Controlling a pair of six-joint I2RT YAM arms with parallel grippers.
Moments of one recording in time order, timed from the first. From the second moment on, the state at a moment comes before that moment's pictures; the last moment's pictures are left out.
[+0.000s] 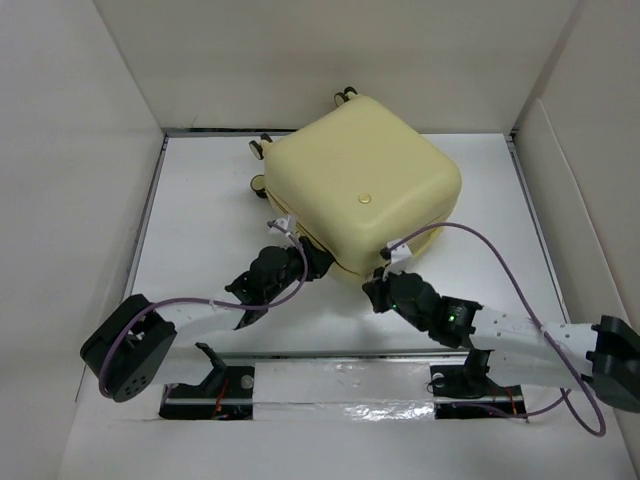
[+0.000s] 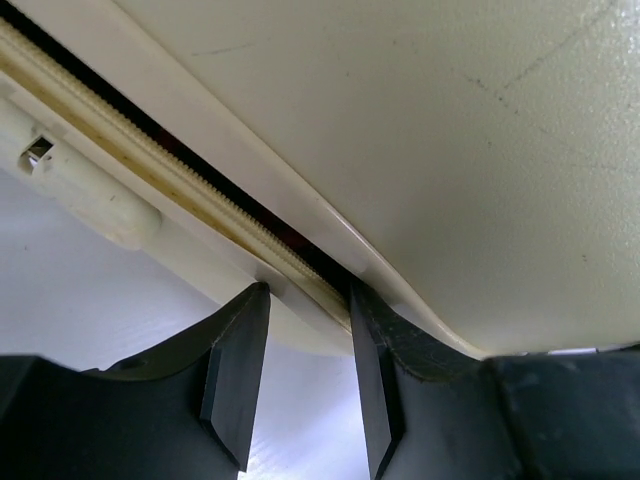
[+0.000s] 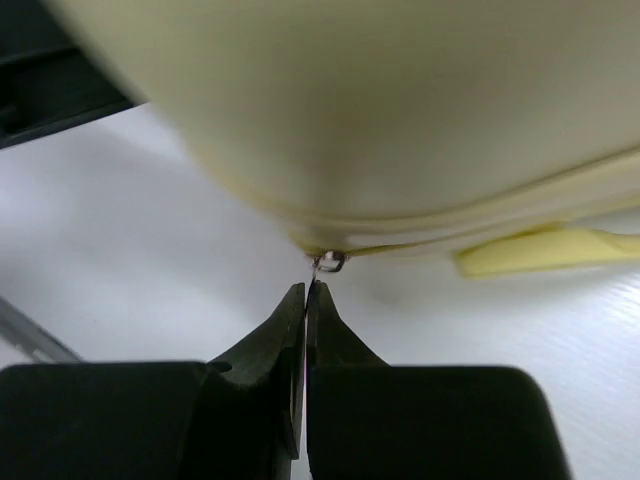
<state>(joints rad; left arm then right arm) -0.77 1.26 0.39 0.58 -0.09 -0.77 1.04 0.97 0.44 0.06 0.35 0.50</state>
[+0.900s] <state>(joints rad) -0.55 1.17 0.48 0.54 -0.15 -0.85 1.36 0.94 0.44 0.11 0.56 0.56</state>
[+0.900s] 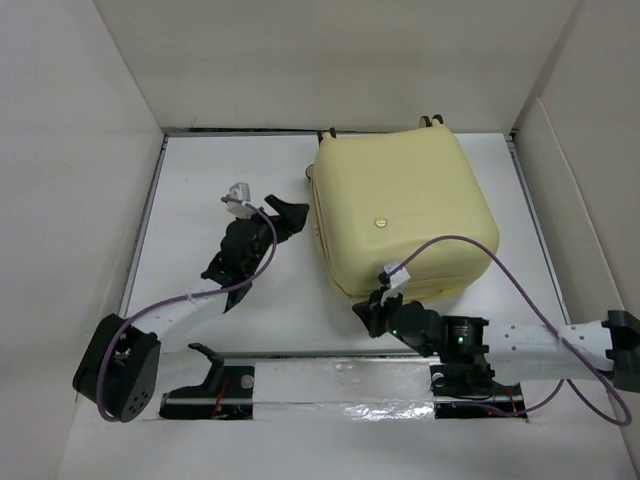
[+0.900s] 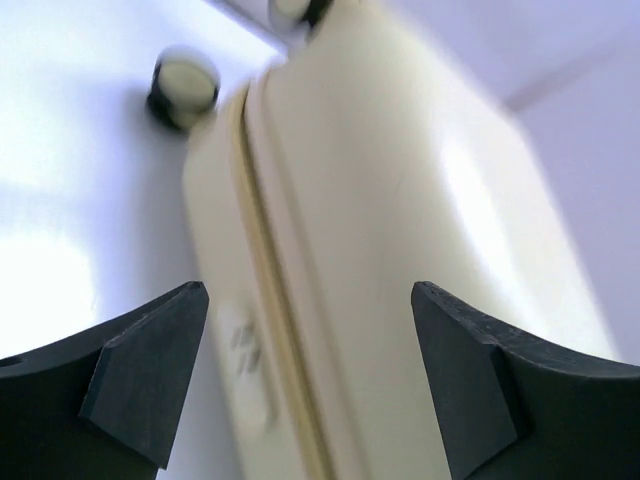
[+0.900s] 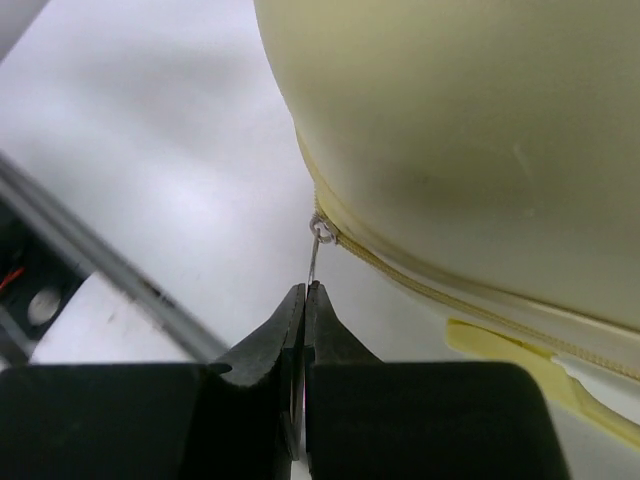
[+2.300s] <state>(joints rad) -0.32 2.16 1.33 0.88 0.34 -1.37 1.37 0.50 0.36 -0.25 0.40 0.70</state>
